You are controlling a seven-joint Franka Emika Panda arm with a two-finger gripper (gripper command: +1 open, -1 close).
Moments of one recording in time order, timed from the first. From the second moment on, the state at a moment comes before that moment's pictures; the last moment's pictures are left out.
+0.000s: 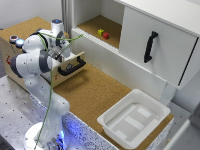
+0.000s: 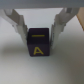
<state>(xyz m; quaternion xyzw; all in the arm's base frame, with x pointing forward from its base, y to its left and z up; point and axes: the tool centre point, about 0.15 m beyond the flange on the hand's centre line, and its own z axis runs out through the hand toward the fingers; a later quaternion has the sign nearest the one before) 0.352 0.297 0.323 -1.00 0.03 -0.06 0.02</state>
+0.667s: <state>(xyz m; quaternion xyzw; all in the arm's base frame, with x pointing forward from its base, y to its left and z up) 0.358 0.305 0.357 -0.99 -0.11 -0.09 0.00</state>
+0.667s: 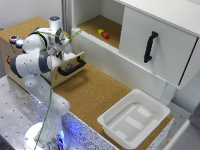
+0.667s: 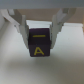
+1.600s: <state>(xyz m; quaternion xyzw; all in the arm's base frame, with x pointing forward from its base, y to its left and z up) 0.350 0.298 0.334 -0.77 -0.64 -0.05 0.04</state>
